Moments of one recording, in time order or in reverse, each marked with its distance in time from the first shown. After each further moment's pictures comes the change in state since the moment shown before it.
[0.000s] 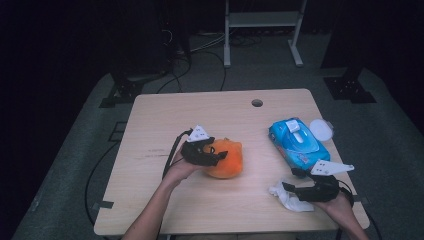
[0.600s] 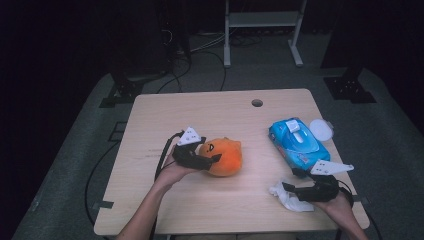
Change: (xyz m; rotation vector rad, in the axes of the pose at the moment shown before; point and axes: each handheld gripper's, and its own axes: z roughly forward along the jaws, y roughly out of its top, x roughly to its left) left arm -0.001 -0.007 -0.025 -0.018 0.021 0.012; right arm -0.001 -0.002 0.001 0.005 -0.005 0.016
